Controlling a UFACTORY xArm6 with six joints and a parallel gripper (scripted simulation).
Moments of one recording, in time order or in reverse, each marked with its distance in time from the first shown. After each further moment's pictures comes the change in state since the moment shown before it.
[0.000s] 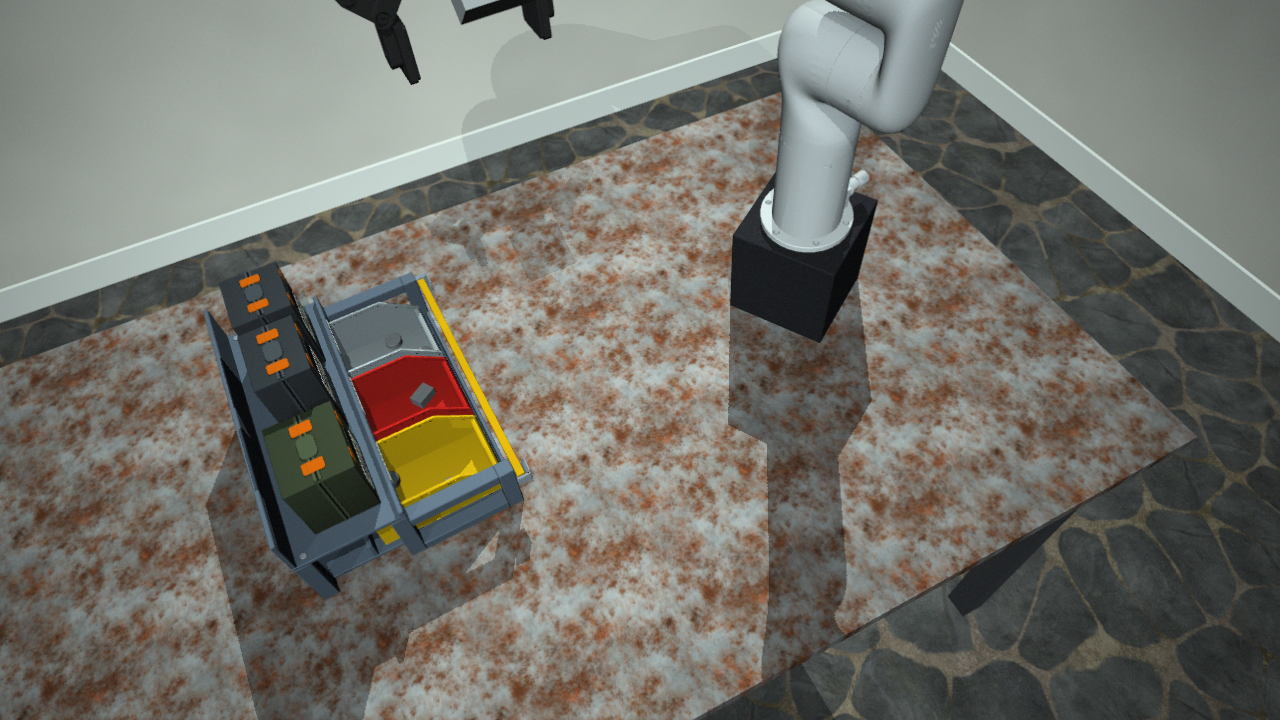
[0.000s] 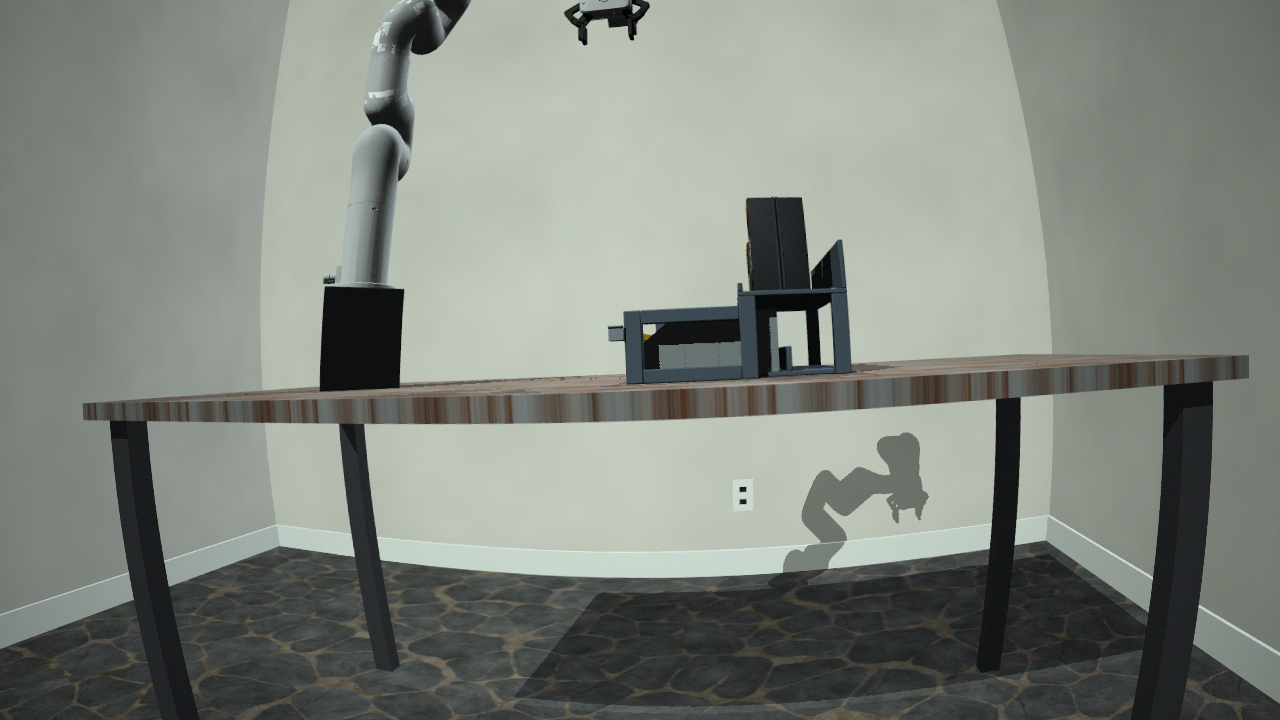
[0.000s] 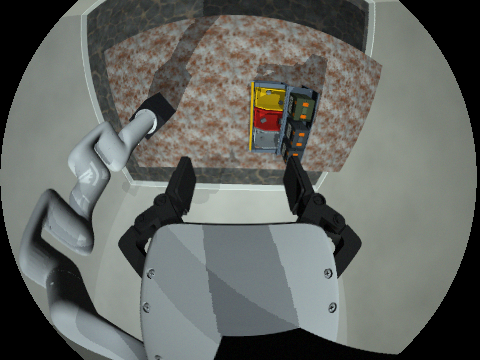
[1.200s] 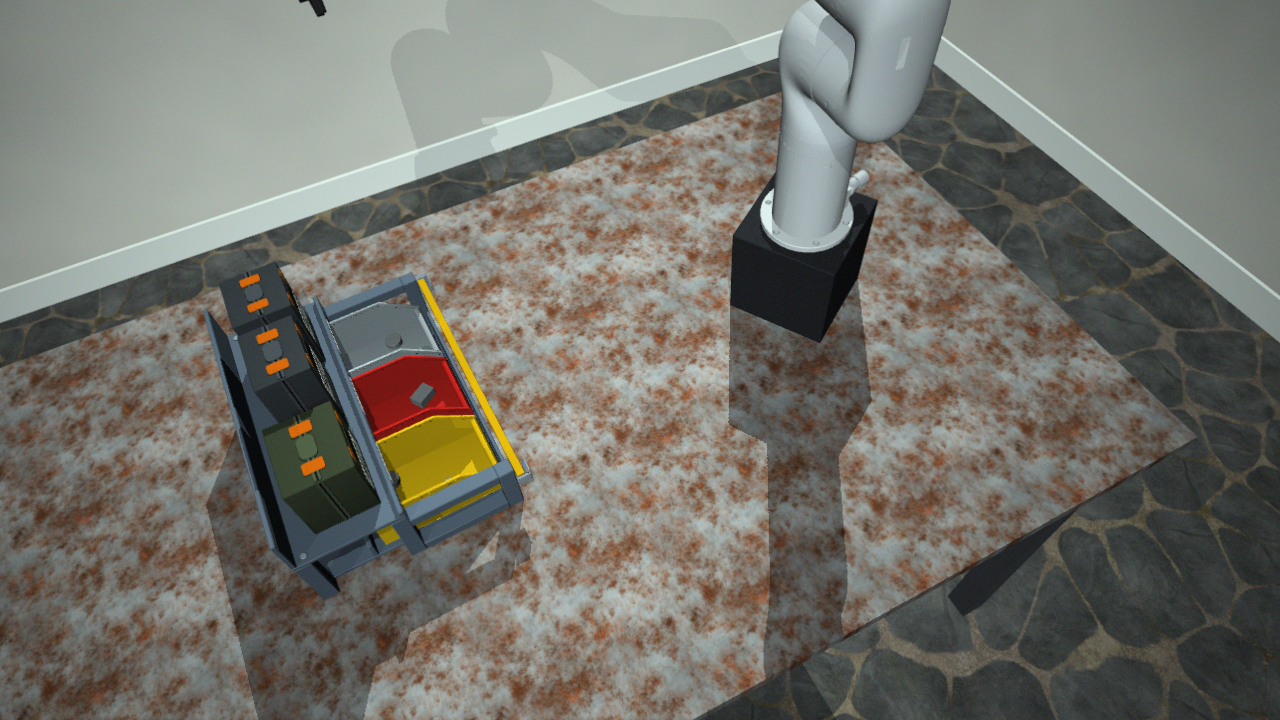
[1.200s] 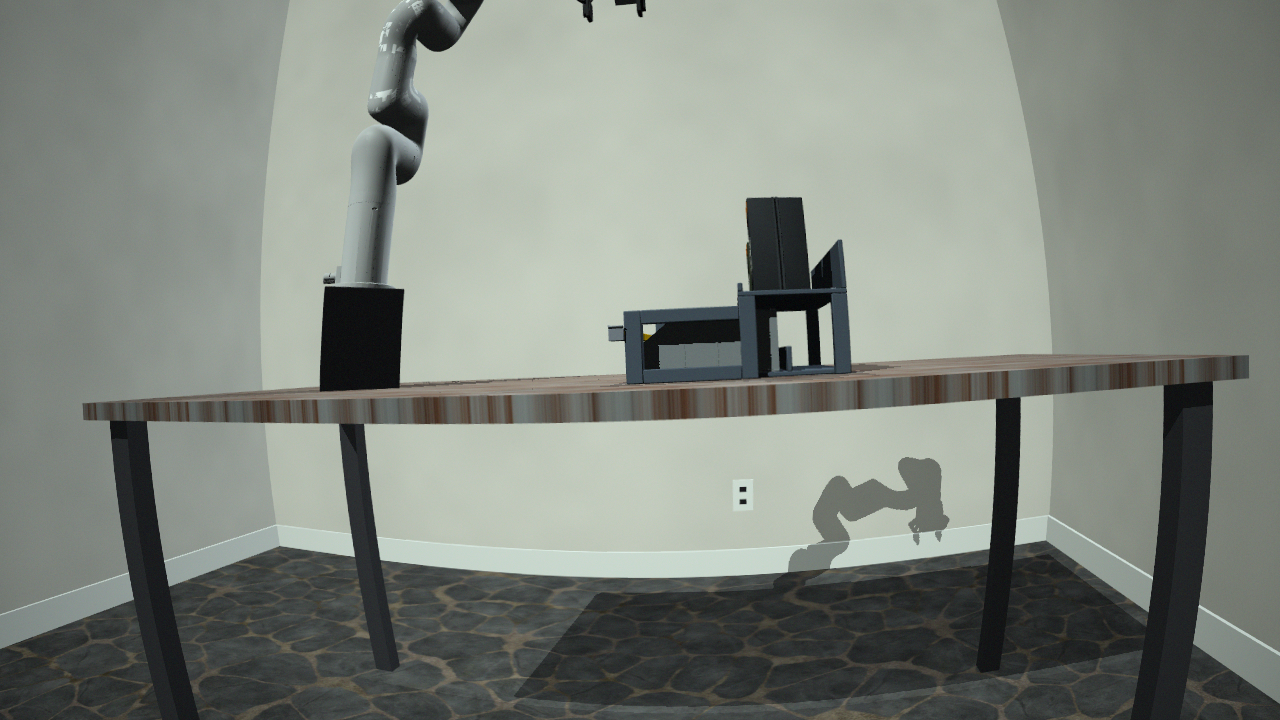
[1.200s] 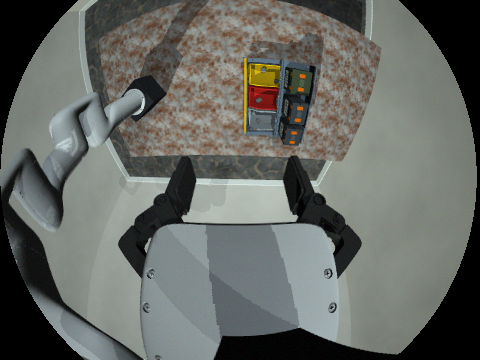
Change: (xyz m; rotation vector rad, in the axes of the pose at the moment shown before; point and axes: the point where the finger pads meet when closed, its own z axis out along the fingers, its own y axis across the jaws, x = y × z) arm -0.111 0.030 0.000 -0.003 -0.001 0.004
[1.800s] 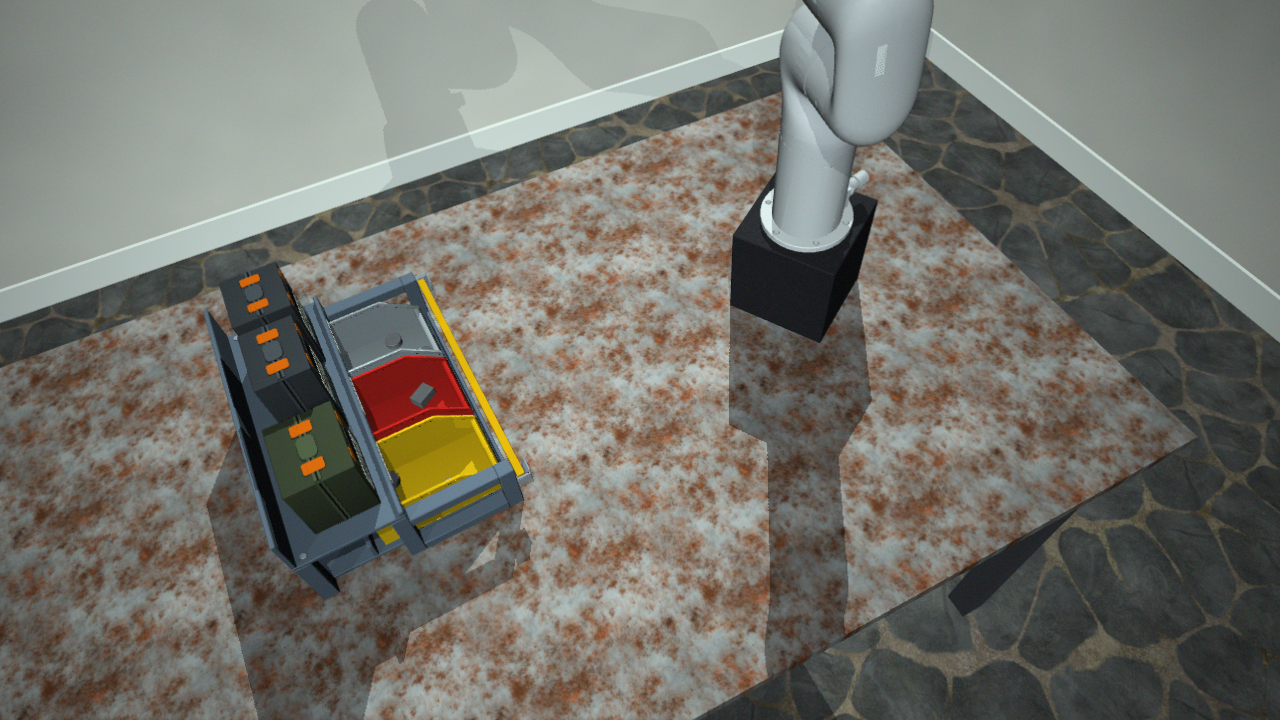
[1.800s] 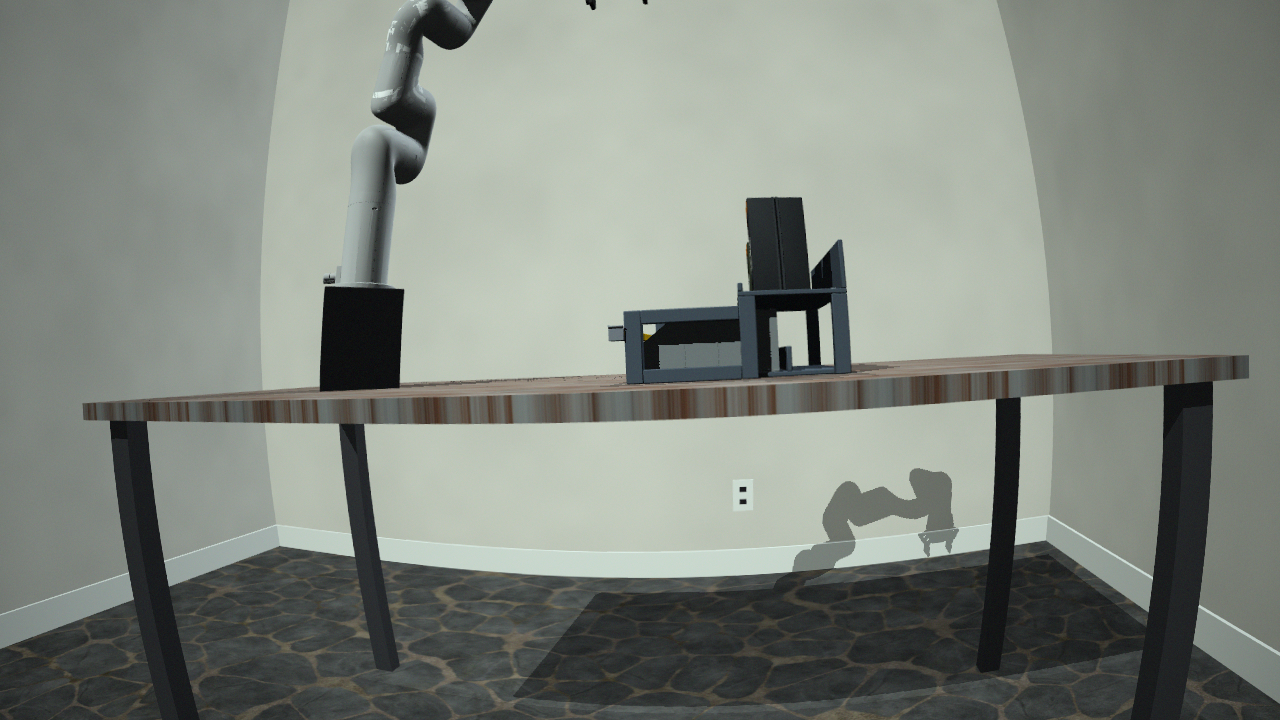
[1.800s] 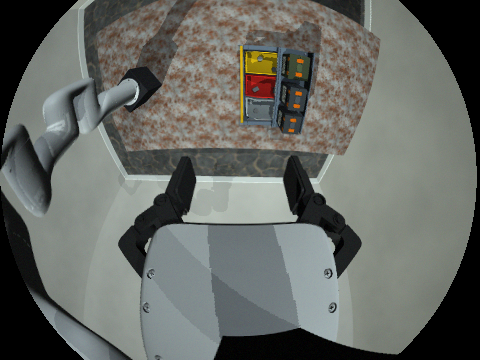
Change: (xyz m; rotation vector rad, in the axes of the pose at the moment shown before) arm -0.057 0.016 0.001 -0.001 0.000 0.001
